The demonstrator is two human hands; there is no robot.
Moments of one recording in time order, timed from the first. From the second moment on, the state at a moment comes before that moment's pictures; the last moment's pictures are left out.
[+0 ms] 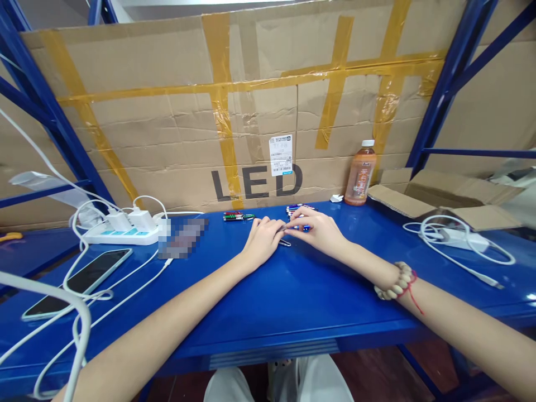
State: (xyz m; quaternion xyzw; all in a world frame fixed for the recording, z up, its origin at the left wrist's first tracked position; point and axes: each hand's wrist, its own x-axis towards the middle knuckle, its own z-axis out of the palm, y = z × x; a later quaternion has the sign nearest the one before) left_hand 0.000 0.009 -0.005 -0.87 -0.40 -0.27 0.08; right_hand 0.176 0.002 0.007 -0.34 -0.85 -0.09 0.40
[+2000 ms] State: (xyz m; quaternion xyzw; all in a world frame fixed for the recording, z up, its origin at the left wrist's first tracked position) left_hand 0.003 0.005 -0.003 -0.86 -0.42 -0.28 0.09; right_hand 0.171 0.002 0.009 -0.36 -0.79 0.05 0.49
